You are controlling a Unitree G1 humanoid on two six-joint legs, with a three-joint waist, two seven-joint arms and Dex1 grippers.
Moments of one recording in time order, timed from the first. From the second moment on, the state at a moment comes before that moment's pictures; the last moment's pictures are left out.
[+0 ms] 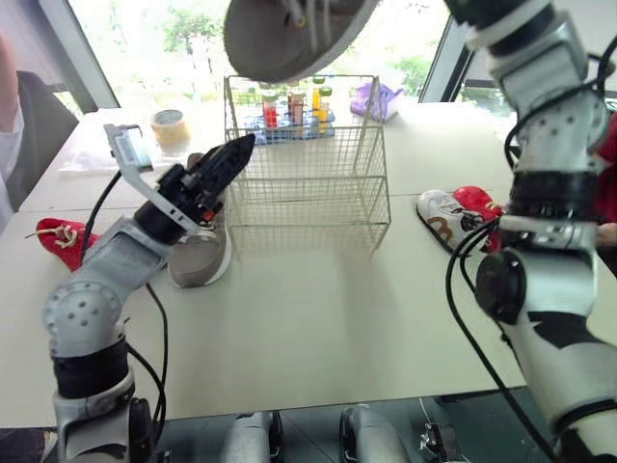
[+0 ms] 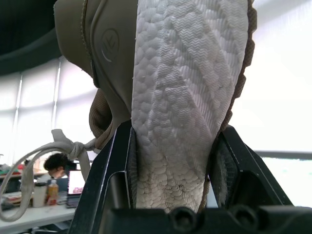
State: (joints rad) left arm -0.48 0.45 0.35 -0.41 -1.38 0.76 -0.13; right arm -1.41 -0.46 -0.25 0.51 0.80 0.33 0.89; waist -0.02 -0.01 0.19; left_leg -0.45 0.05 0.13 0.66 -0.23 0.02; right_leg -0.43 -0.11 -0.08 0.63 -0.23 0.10
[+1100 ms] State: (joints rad) left arm -0.17 0.88 0.54 -0.59 -1.47 0.80 -0.13; right arm -1.59 -0.48 -0.11 1.33 0.10 -0.28 1.13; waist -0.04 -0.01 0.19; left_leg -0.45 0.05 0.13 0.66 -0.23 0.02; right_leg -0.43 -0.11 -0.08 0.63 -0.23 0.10
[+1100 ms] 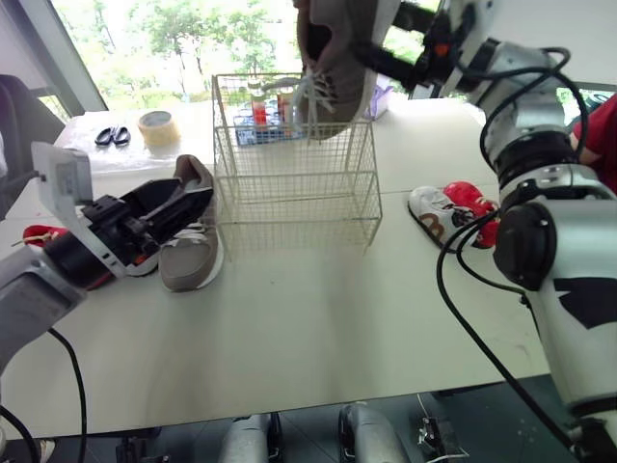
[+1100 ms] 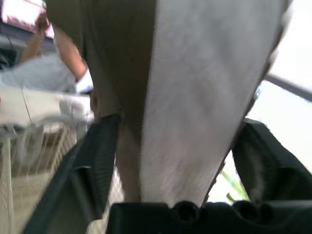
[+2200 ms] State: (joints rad) left arm -0.40 0.91 0.40 -0.55 -1.31 0.80 -0.19; right arm -1.22 -0.24 -0.07 0.64 0.01 0.01 0.68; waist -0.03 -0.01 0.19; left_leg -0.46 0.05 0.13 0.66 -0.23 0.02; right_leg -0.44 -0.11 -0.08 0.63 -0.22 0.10
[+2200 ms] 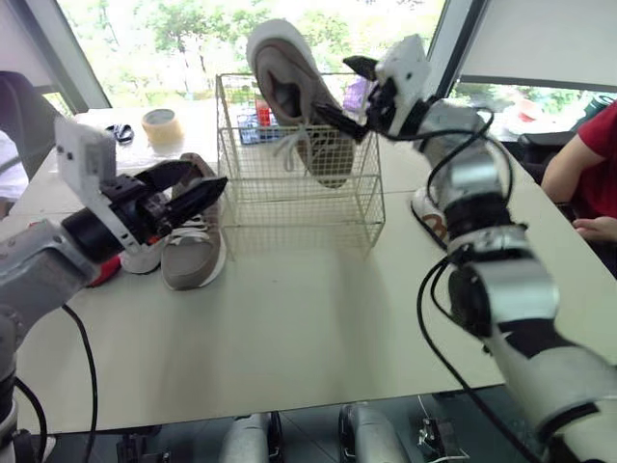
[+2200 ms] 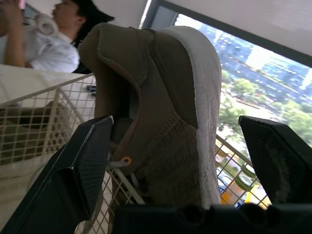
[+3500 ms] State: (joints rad) left arm -0.42 0.65 0.19 -0.44 -0.85 0.73 -0.37; right arm -1.19 0.03 0.03 0.65 -0.07 -0.02 0.02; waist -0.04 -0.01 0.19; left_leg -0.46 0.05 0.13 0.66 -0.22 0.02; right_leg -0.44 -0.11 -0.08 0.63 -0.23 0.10
